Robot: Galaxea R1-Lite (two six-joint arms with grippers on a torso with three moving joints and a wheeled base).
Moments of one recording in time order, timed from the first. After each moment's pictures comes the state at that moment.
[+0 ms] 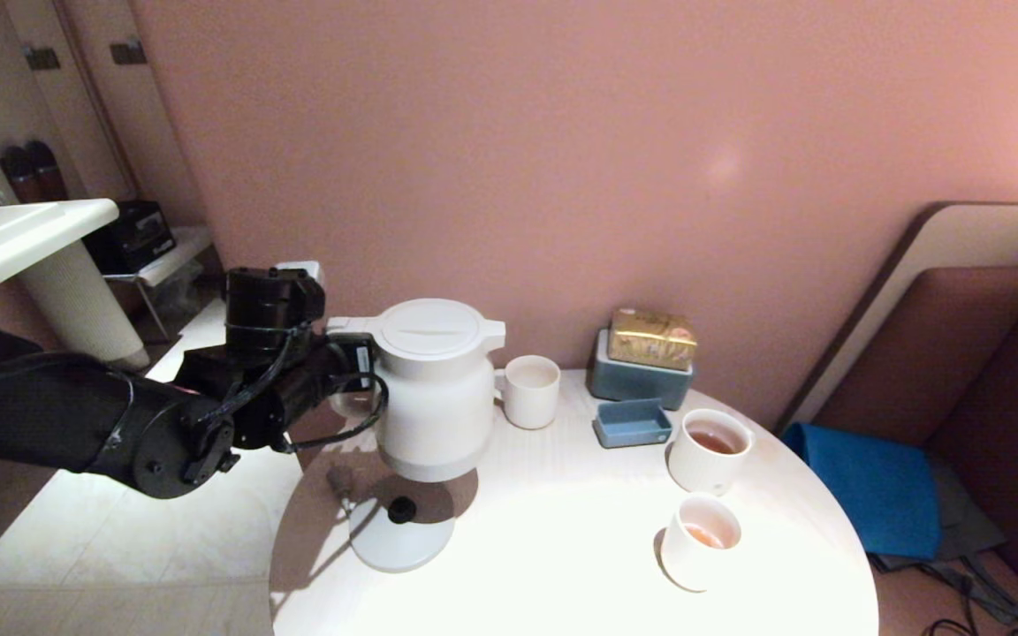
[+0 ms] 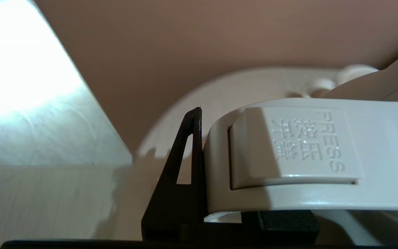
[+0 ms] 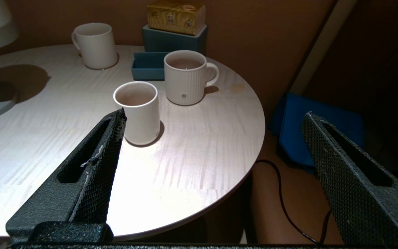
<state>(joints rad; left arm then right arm) -0.37 1.84 -0.94 -0.61 0.33 -0.20 0.01 0.00 0.00 0.00 0.00 0.00</state>
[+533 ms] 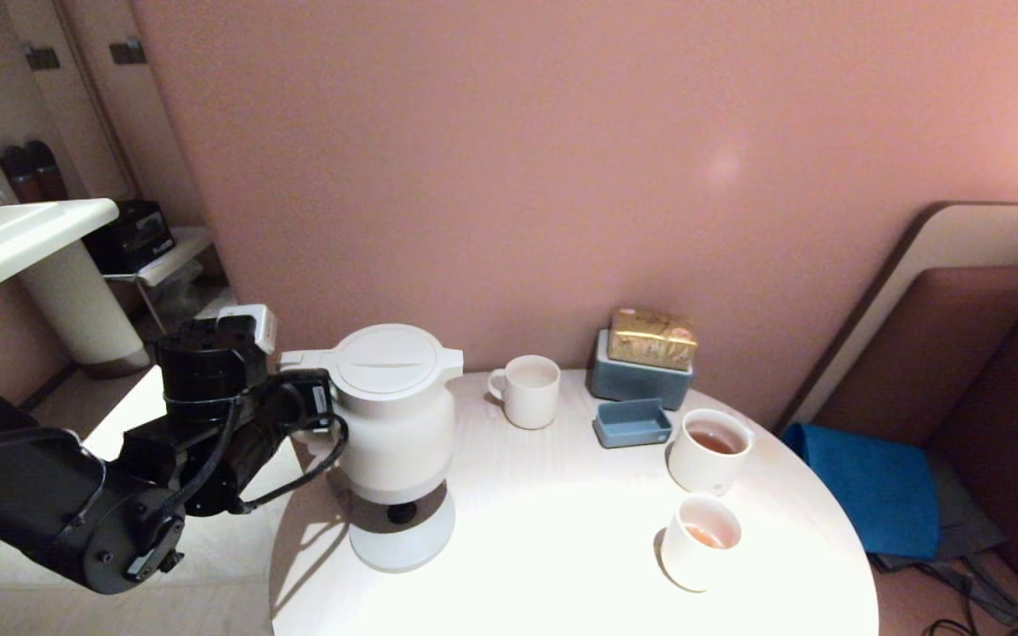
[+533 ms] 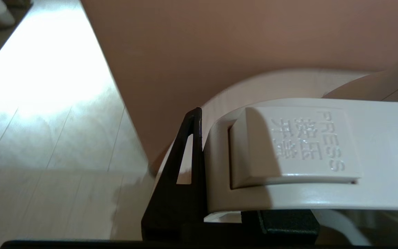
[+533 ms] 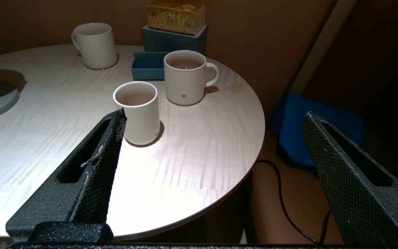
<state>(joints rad) -0.29 1.85 -0.65 -0.98 0.33 -0.15 0.01 0.00 0.00 0.00 0.00 0.00</state>
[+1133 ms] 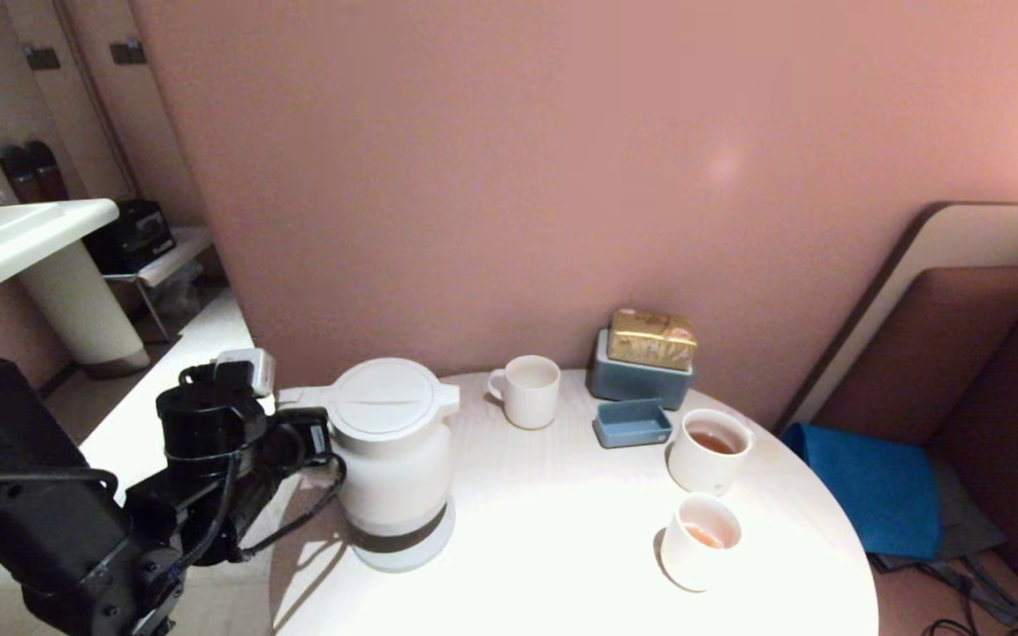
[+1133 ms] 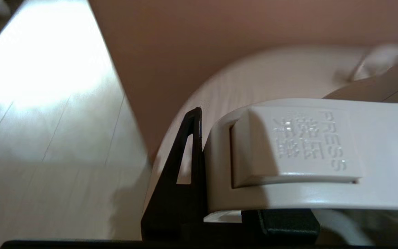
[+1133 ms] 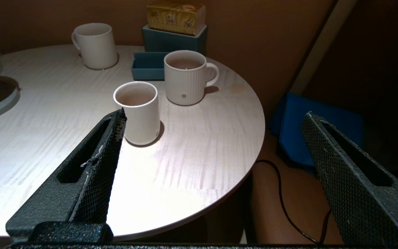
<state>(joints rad) -0.29 1.94 -0.48 -1.24 0.33 -0.16 0.01 0.00 0.00 0.00 0.00 0.00</state>
